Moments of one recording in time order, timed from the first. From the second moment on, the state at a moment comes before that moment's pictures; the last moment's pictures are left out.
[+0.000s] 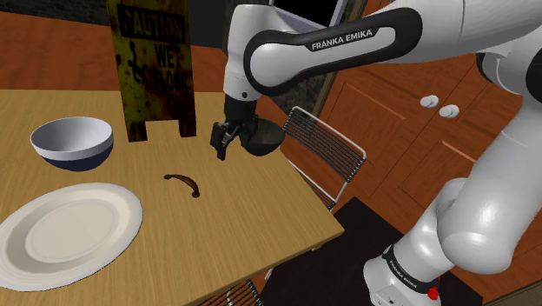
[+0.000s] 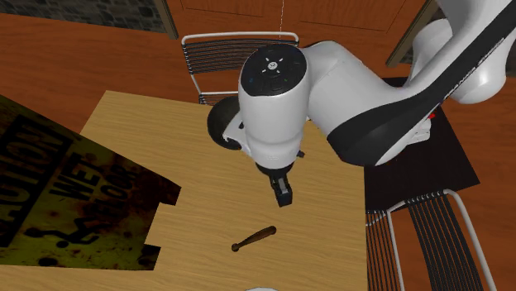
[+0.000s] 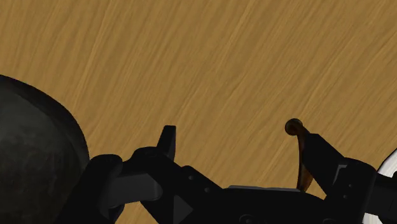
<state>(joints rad) 0.19 0.11 0.29 -1.99 0.04 2.05 0.25</state>
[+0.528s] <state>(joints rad) 0.29 0.38 0.32 -1.70 -0.05 2.05 0.34</state>
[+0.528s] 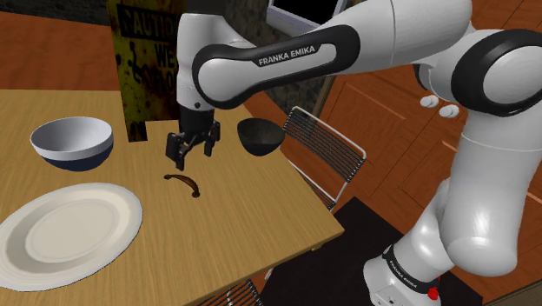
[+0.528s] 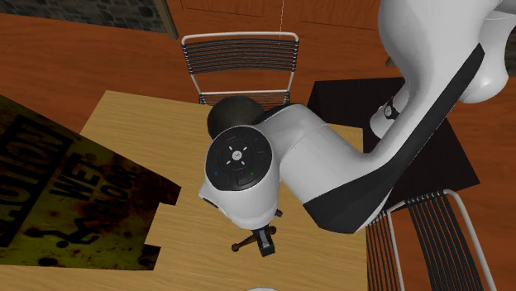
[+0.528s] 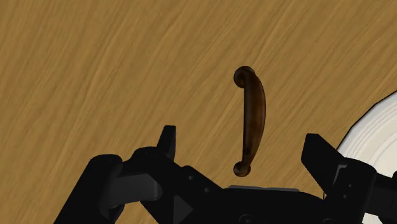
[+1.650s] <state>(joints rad) 0.33 0.53 0.31 -1.62 -0.09 2.12 0.37</state>
